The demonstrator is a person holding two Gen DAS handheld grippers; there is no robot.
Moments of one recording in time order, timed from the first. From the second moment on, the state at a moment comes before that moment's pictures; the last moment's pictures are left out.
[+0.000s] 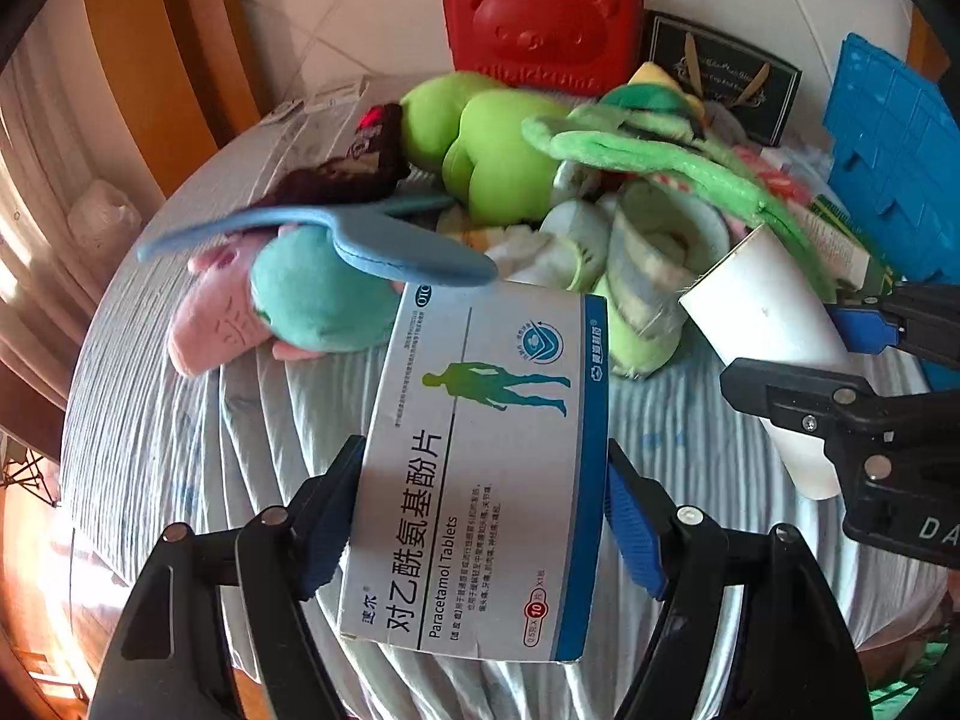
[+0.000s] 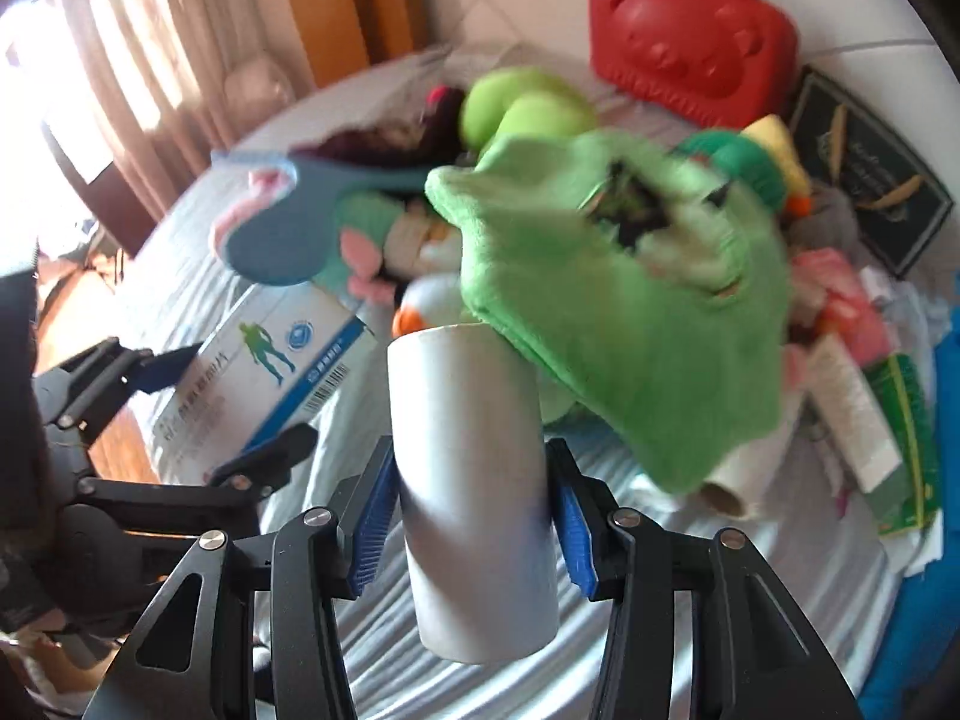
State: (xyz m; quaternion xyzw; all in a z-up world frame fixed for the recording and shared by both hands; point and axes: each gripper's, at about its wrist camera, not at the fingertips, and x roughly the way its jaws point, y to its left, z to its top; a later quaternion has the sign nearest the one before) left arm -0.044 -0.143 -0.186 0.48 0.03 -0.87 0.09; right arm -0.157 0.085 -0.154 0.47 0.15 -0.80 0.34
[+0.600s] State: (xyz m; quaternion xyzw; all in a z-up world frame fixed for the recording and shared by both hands) left arm -0.117 0.137 0.018 0.26 -0.04 -0.96 -0.08; right arm -0.129 0.280 0.019 0.23 0.04 -0.96 0.14
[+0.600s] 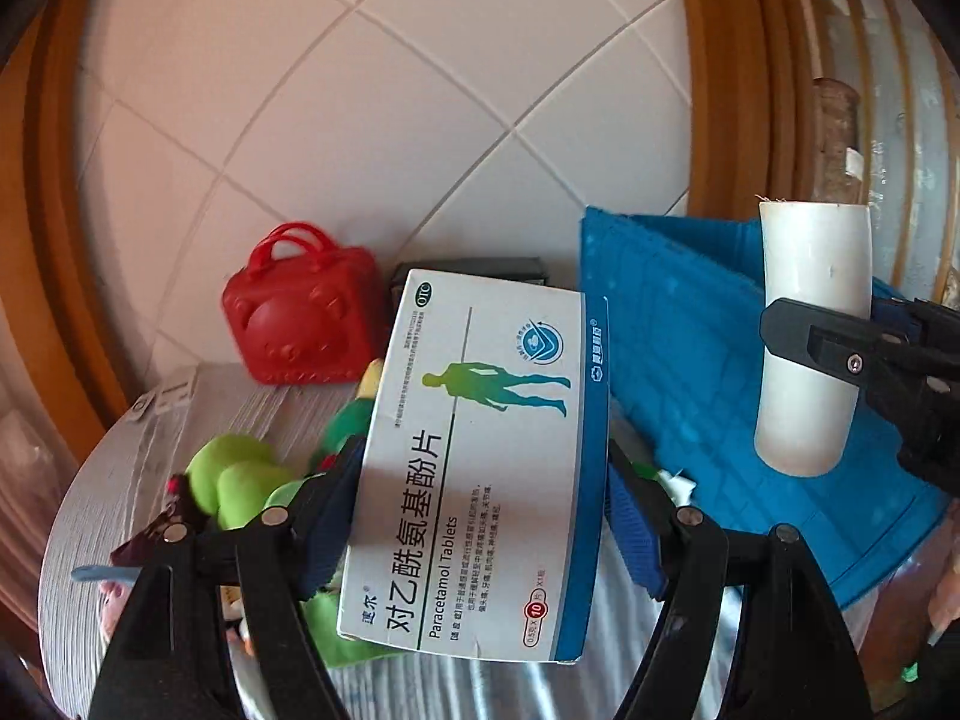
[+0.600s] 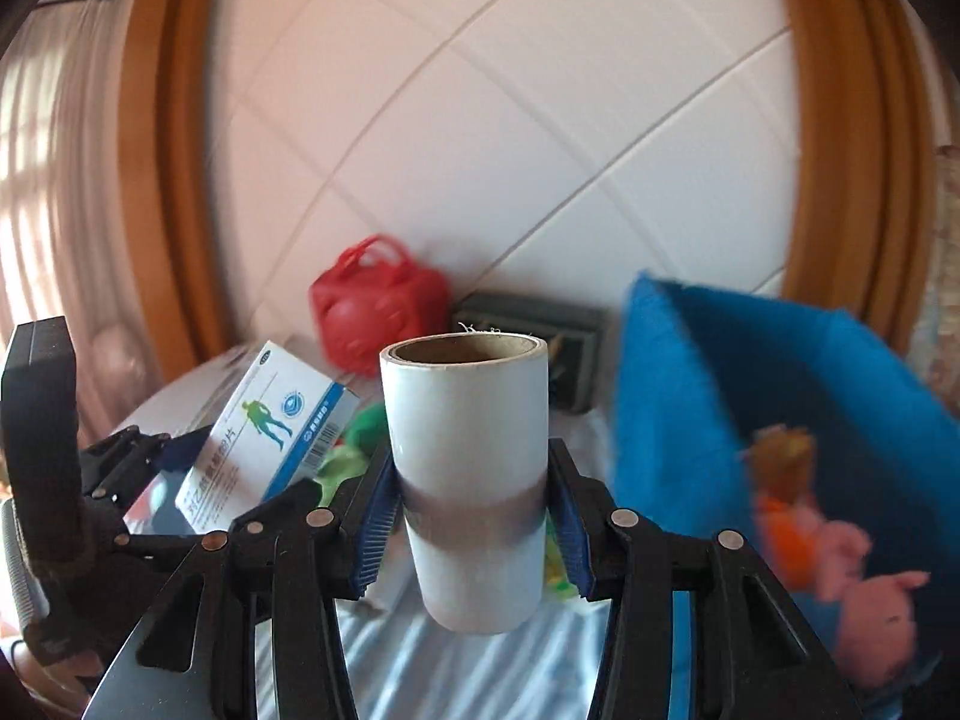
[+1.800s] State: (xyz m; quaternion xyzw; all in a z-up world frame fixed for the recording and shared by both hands) left arm -0.157 0.402 0.033 0.29 -0.16 -0.92 -0.22; right arm -0.137 0.558 -0.014 0.29 0.00 -0.95 -0.15
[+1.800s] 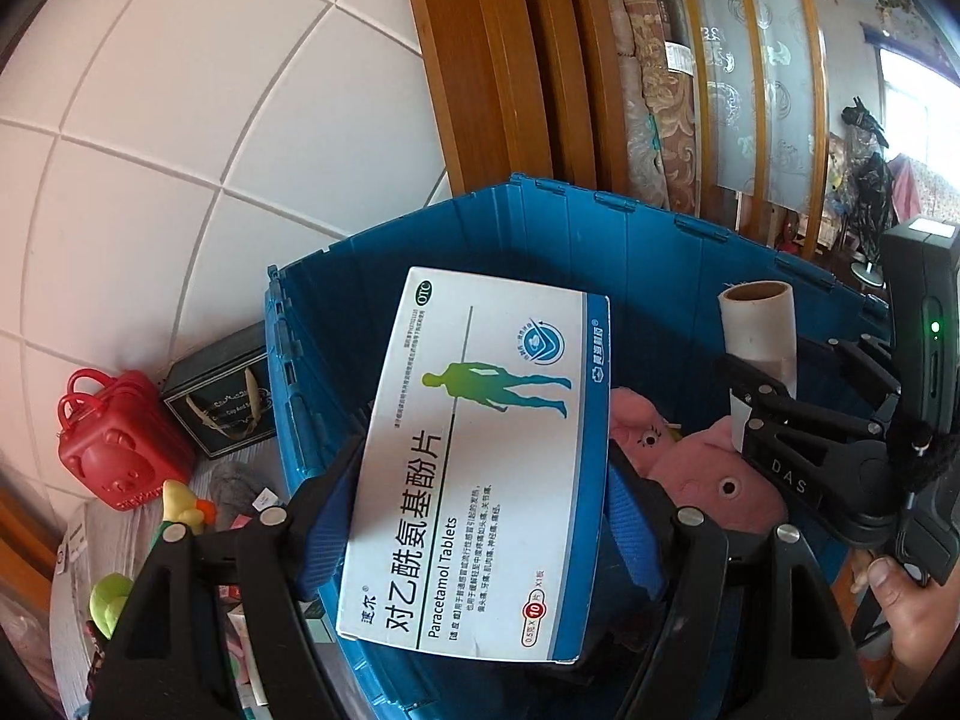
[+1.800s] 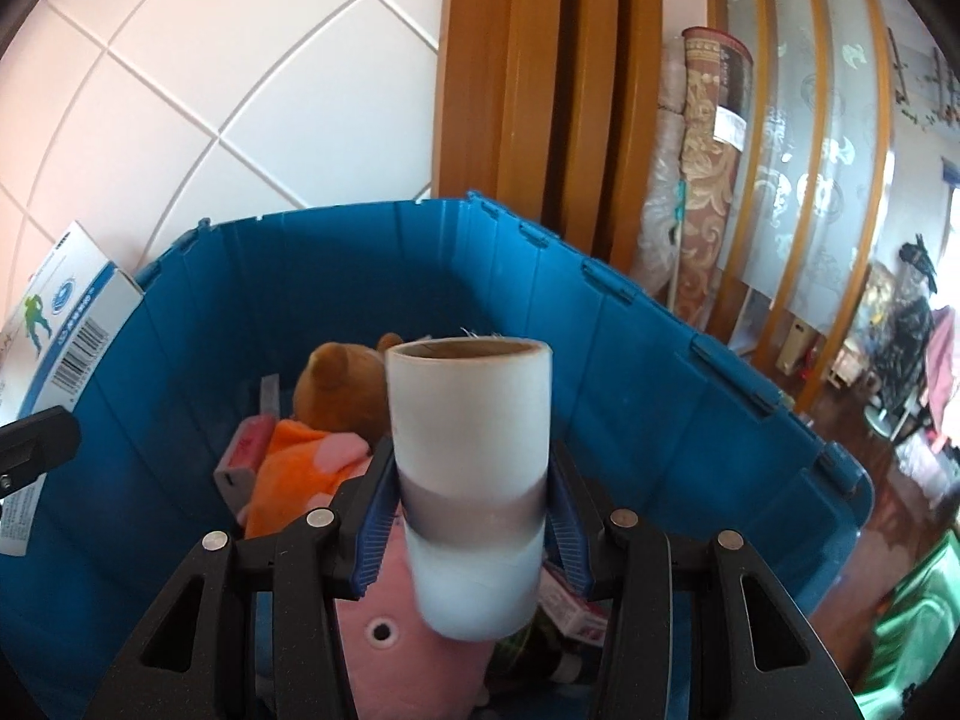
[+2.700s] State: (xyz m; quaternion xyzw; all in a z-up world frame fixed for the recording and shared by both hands) left arm -0.122 0.357 0.055 0.22 -0.08 -0.95 -0.20; right arm -0.115 0.564 0.000 0.23 0.00 -0.96 -0.15
